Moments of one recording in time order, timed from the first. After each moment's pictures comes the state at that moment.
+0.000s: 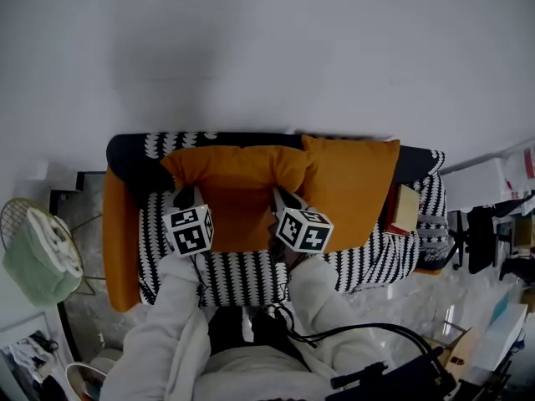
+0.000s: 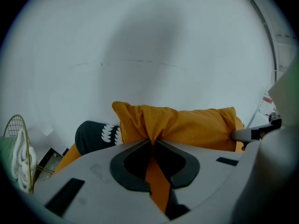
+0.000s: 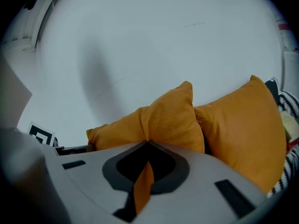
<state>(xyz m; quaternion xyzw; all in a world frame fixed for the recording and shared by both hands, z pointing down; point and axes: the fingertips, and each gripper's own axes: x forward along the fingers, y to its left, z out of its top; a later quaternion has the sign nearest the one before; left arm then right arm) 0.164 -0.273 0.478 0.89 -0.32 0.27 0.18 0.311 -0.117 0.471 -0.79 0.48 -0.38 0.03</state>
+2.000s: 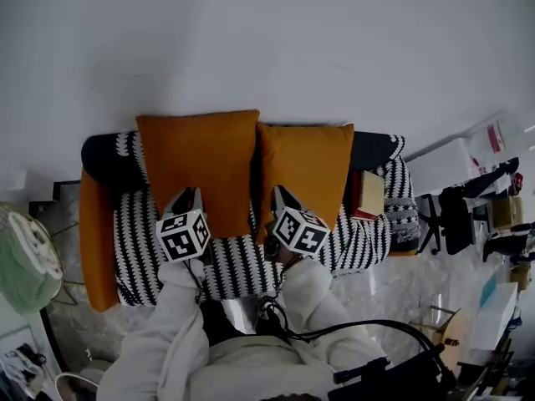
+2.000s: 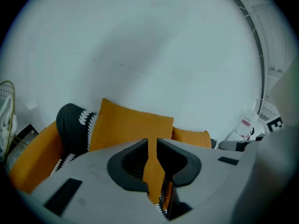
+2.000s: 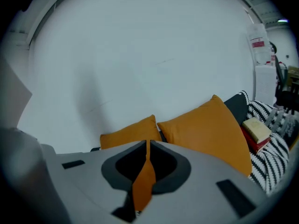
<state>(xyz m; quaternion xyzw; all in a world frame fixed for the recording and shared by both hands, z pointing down) 0.187 -0.155 0.432 0.91 -0.24 0.21 0.28 0.335 0.008 0.414 -0.86 0.40 -0.33 0.05</state>
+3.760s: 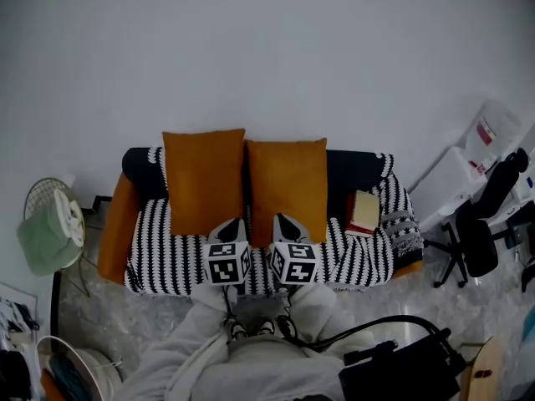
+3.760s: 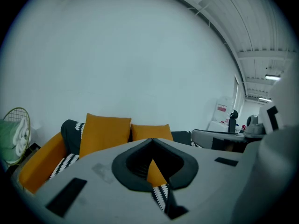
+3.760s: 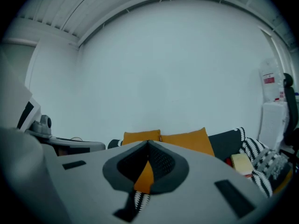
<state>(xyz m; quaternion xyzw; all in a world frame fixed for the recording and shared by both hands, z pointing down) 0.144 0.180 0.315 0.95 -0.22 0.16 0.15 0.222 0.246 0.303 -0.84 0.52 -0.16 -0.01</state>
